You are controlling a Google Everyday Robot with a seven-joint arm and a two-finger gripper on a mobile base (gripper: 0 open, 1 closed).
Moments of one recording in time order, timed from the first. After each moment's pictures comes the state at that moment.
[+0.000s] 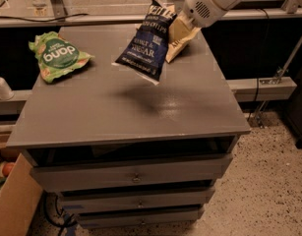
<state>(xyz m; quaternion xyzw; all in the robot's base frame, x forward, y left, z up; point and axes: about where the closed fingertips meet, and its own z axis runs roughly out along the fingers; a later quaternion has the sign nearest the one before) 0.647 -0.070 0.968 -0.49 0.80 0.13 0.33</state>
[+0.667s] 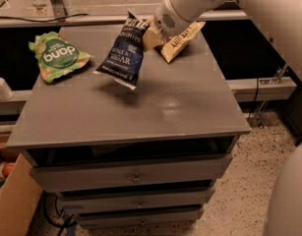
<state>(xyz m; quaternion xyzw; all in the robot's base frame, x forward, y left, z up) 0.676 -0.008 0.930 -0.49 0.80 0.16 0.31</state>
